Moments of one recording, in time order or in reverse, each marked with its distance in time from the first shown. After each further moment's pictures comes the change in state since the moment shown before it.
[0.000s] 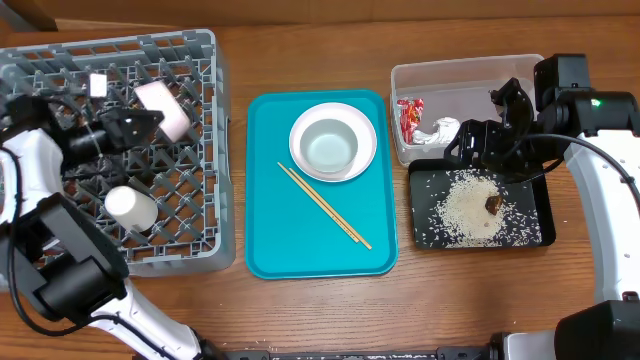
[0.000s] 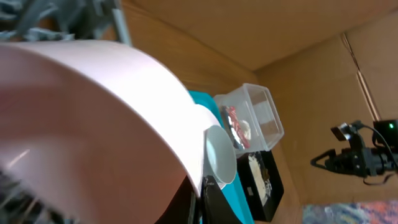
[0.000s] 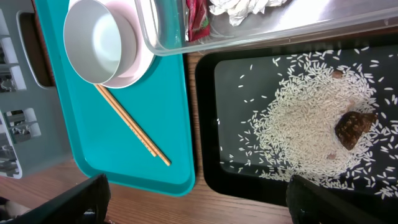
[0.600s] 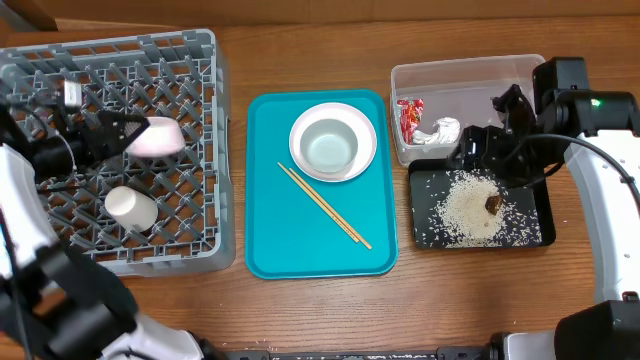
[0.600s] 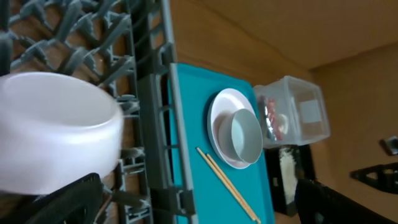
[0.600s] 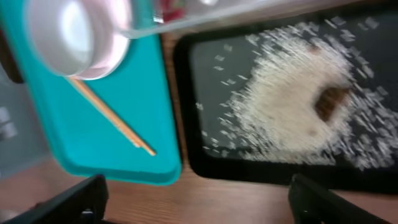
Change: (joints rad) left arm 0.044 -0.250 0.001 -0.154 -0.280 -0.071; right arm 0.000 0.000 0.001 -0.067 0.091 0.032
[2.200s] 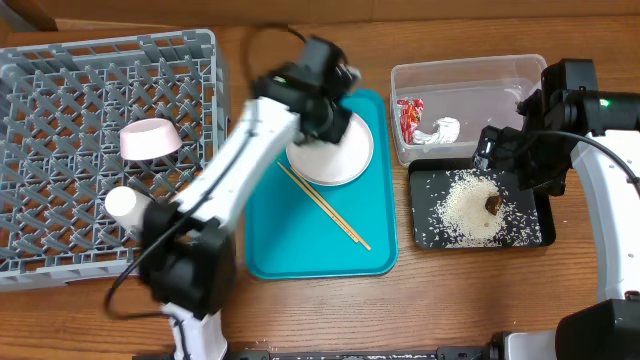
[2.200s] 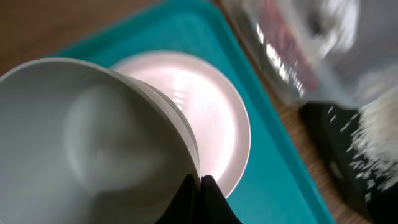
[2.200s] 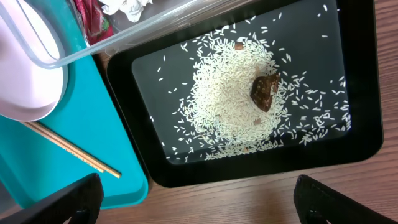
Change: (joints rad) left arm -1.046 0.179 0.163 0.236 -0.796 -0.343; right arm -0.033 0.000 0.000 -0.004 0.160 0.105
